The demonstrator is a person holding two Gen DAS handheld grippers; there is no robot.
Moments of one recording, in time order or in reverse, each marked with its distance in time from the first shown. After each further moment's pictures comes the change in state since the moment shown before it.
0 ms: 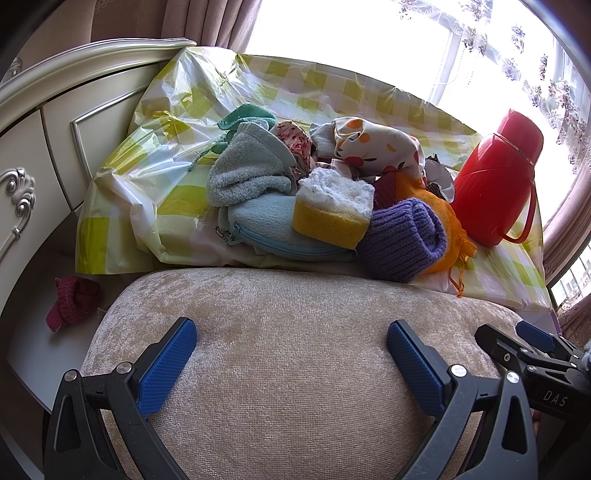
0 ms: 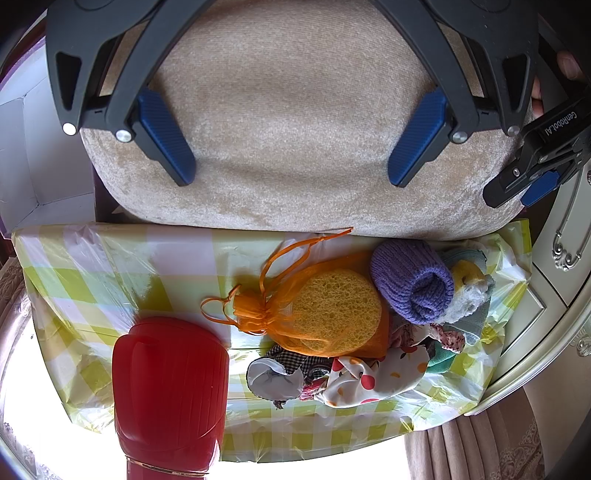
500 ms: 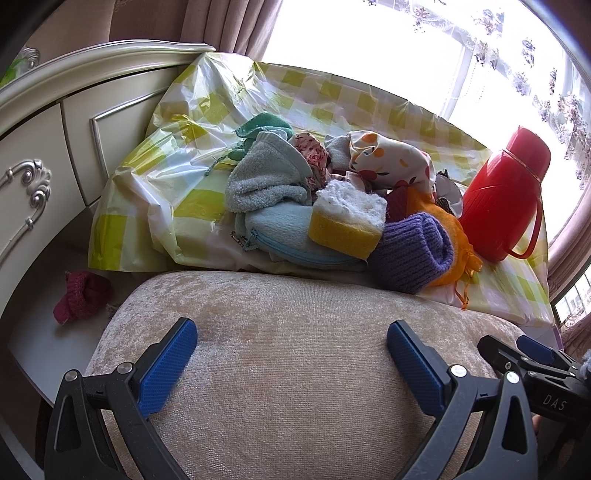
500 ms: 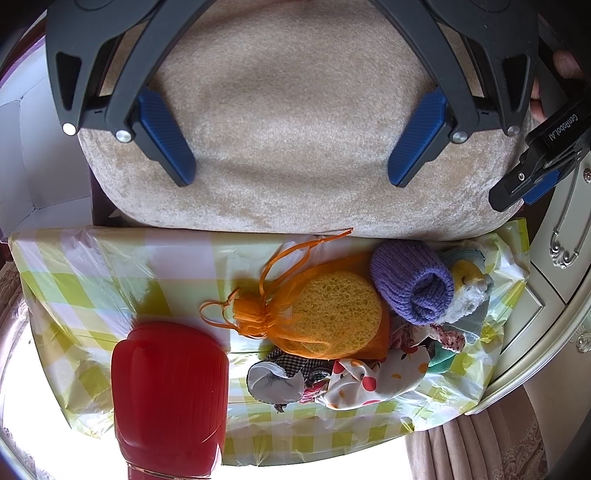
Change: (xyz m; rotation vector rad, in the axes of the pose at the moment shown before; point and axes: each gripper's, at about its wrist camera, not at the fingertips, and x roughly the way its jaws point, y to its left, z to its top) left arm -0.008 0.007 -0.001 -0.057 -0.045 0.037; right arm 0.001 -0.002 0.001 0.013 0.015 0.012
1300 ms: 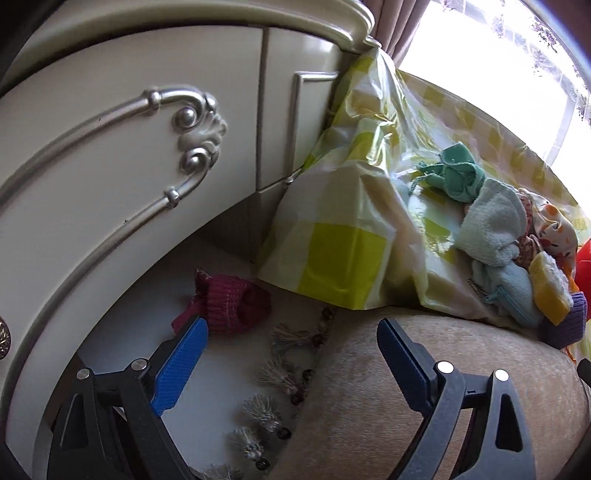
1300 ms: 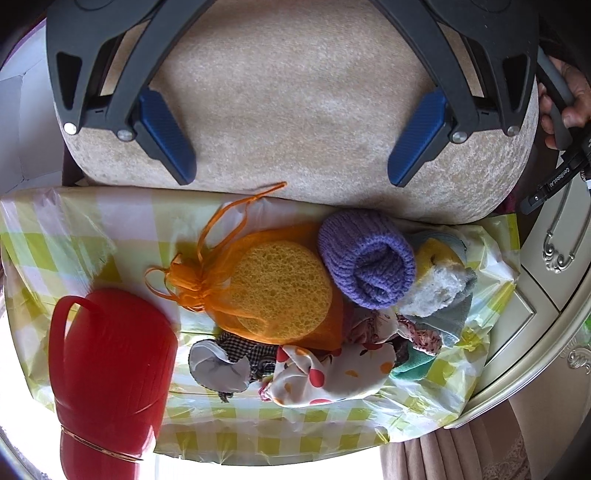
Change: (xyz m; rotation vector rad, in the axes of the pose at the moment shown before) left arm 0.022 0.185 0.023 -0.191 0.014 0.256; right arm 0.016 0.046 0.029 -0.079 0.014 0.042
